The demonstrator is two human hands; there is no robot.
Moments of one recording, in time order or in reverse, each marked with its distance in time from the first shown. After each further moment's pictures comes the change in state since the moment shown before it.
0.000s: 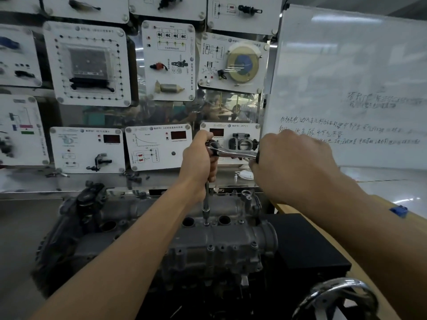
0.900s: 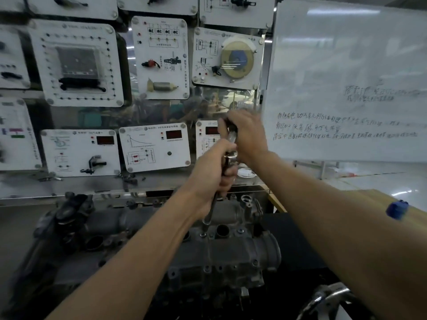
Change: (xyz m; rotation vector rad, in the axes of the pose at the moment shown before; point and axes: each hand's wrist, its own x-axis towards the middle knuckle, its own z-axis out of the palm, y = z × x) left_hand -0.012 -0.007 0.013 0.119 -0.320 -0.039; right_hand 0.111 0.005 0.110 0.473 0.432 -0.169
